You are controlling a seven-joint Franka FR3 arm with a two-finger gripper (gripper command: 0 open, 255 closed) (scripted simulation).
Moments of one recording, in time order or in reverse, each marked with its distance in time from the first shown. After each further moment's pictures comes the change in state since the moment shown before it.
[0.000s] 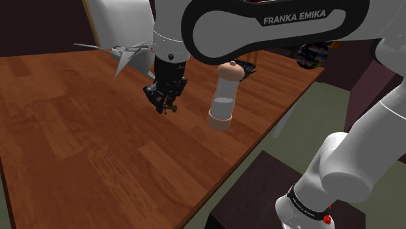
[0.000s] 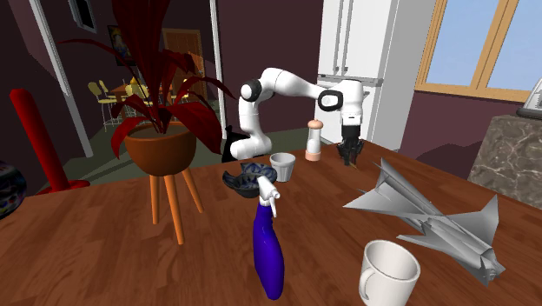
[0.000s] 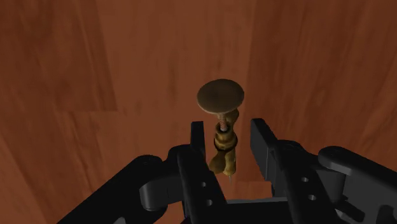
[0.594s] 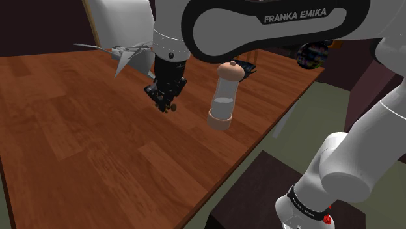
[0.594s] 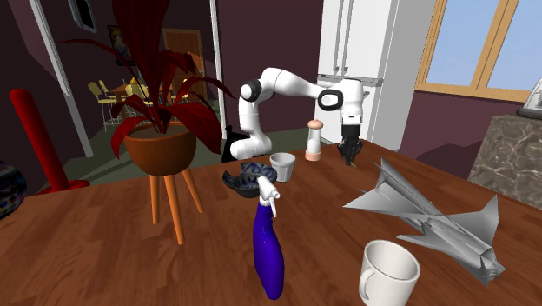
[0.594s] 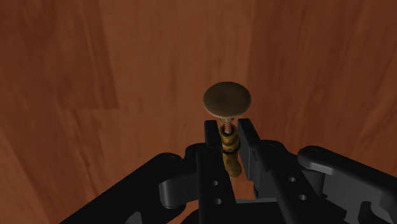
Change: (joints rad) arm 0.000 -0.001 -0.001 0.006 0.000 -0.006 -0.002
